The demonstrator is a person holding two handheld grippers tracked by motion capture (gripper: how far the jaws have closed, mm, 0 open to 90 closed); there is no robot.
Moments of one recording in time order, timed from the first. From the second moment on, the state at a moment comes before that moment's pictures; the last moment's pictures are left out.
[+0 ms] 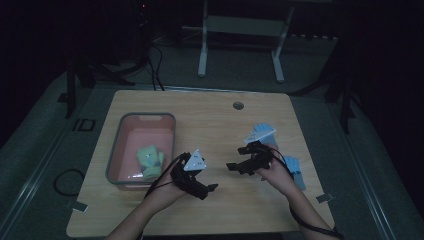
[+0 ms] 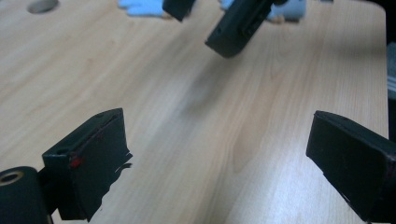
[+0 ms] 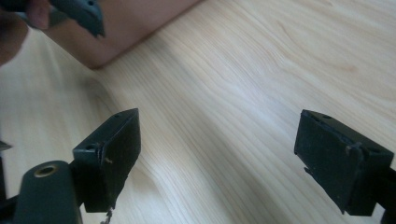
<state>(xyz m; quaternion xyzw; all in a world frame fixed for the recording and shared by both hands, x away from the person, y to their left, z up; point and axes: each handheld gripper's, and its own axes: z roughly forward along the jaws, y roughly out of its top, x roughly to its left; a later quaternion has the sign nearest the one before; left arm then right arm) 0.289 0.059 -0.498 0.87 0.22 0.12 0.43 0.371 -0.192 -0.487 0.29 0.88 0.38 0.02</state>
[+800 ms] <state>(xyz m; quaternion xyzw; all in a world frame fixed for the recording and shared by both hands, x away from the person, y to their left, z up) 0.266 0.059 -0.547 0.85 0.25 0.15 0.43 0.352 -0.259 -0.513 0.32 0.86 0.39 0.08</state>
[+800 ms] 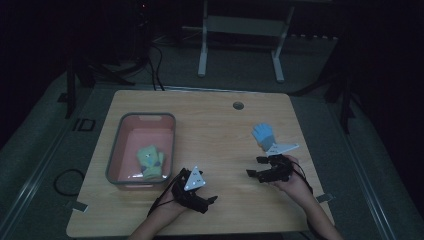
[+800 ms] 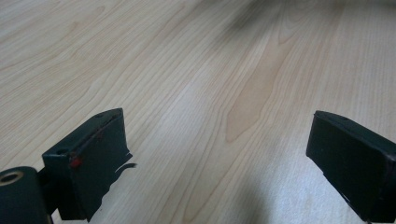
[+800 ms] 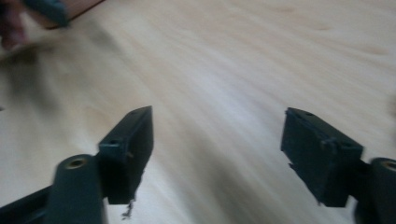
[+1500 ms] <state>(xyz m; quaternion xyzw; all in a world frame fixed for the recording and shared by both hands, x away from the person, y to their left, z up) 0.262 0.069 -0.556 0.83 0.27 0.16 0.46 0.418 -0.305 -0.506 0.42 0.82 0.36 0.14</state>
